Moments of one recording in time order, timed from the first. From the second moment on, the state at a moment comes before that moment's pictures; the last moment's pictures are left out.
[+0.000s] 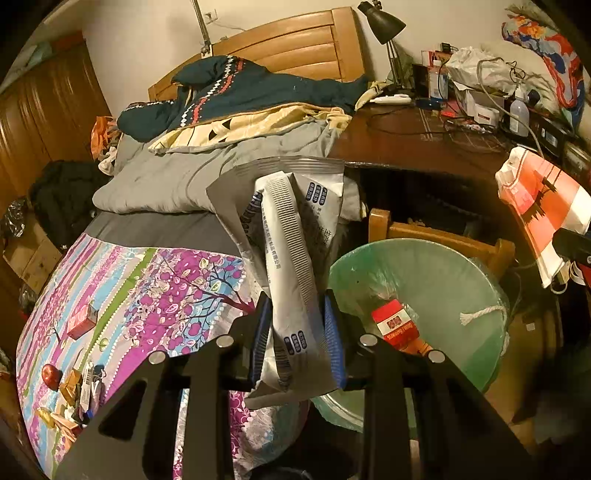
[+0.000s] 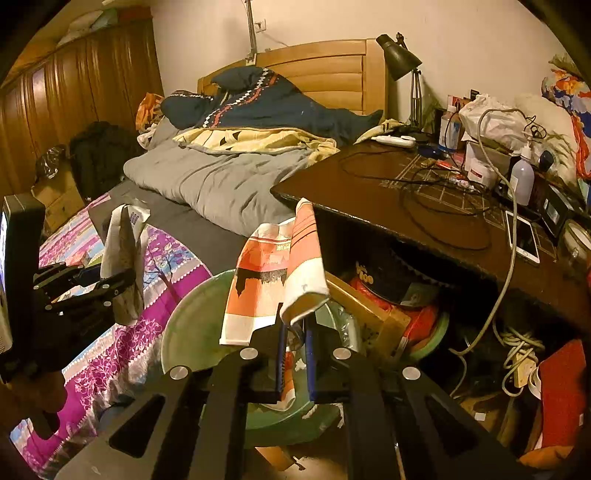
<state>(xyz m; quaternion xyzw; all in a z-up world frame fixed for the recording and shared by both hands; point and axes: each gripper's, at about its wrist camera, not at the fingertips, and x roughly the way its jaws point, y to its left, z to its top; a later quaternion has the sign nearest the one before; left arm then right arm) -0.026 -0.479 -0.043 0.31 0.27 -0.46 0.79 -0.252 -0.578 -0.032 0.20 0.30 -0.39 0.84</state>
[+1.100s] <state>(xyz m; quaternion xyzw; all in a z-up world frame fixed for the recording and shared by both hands) -0.012 -0.477 -0.061 0.31 0.31 -0.47 0.77 -0.225 -0.585 -0.056 0.21 0.32 -0.36 0.85</state>
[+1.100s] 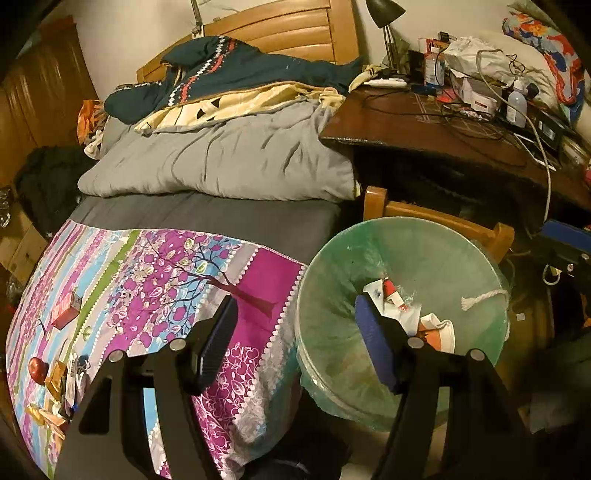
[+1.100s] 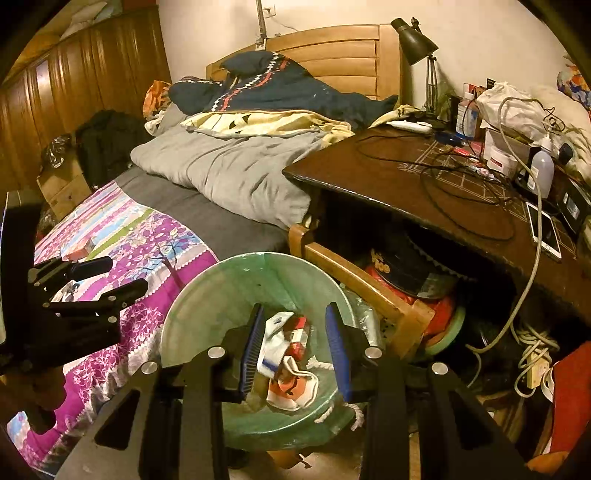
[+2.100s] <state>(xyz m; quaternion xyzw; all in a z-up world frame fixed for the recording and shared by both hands) 0.175 -0.149 -0.109 0.07 0.42 -0.11 0.90 0.010 -0.410 -0.066 0.13 0.35 -0.12 0.92</state>
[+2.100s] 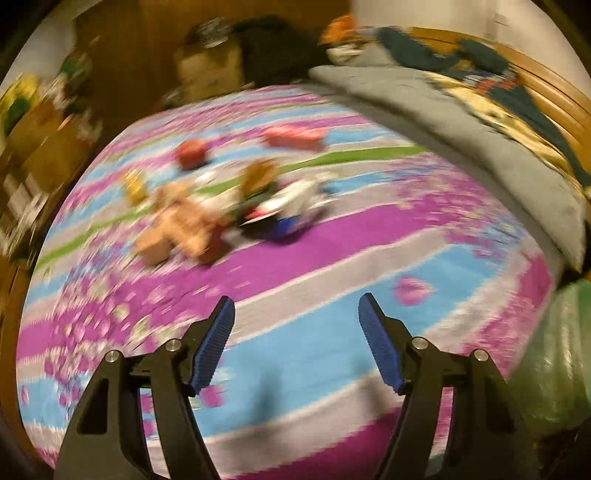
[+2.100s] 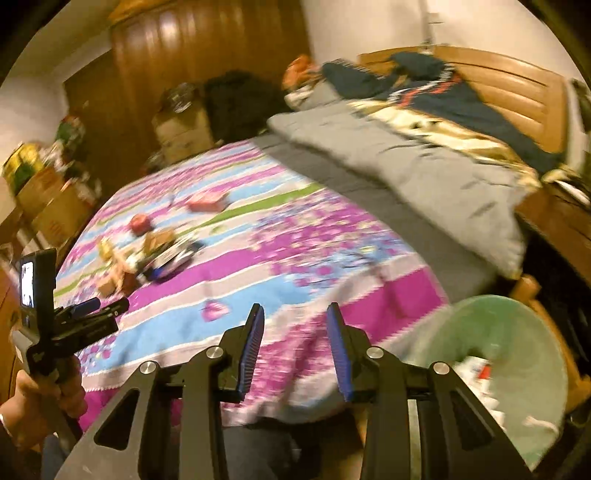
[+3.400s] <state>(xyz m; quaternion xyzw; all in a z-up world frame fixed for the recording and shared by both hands) 0.206 0.010 -0.150 -0.02 0.47 0.07 0.88 0.292 -0.247 -0.091 0.12 0.38 0.09 0.91</state>
